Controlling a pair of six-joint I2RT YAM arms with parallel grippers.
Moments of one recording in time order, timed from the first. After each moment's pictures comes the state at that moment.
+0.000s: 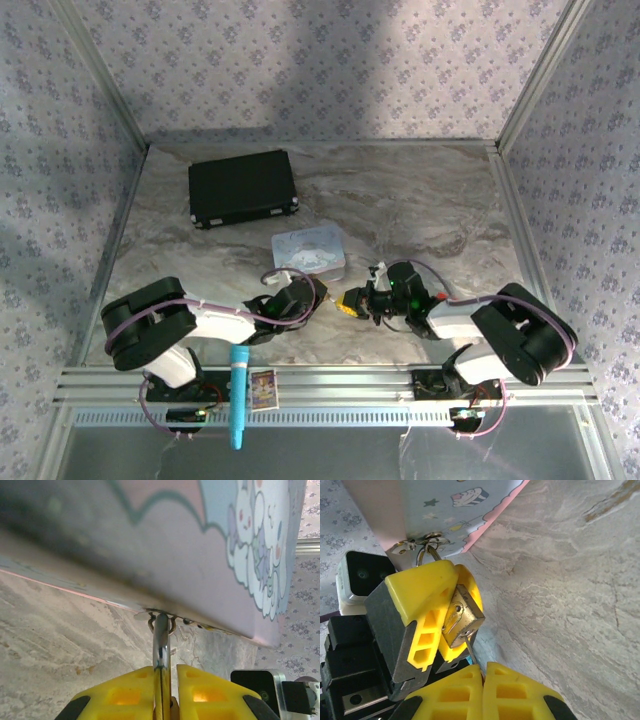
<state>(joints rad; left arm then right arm) -1.11 1.54 0.47 0.49 -0.35 -1.67 0.65 1.41 0.23 0.66 -0.64 1.35</state>
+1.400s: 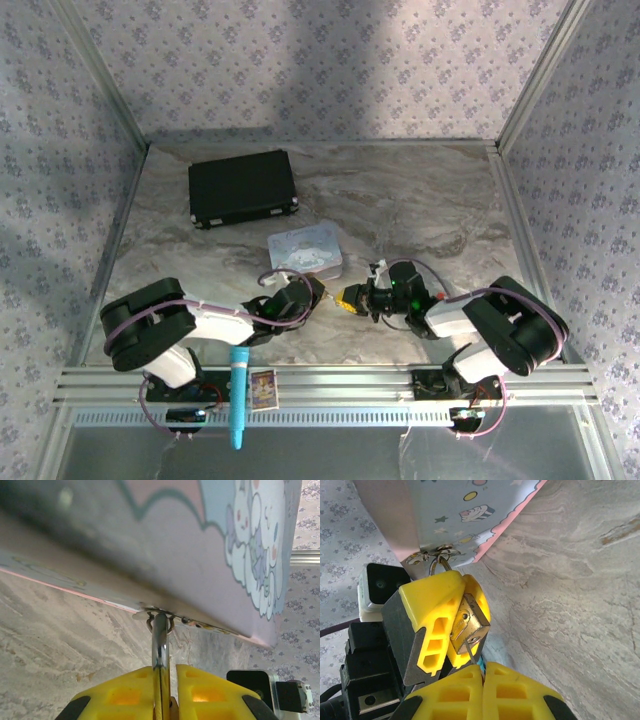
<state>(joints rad) -1.11 1.54 0.45 0.52 -0.38 -1.70 0.63 1.46 0.22 0.79 -0.64 1.38</state>
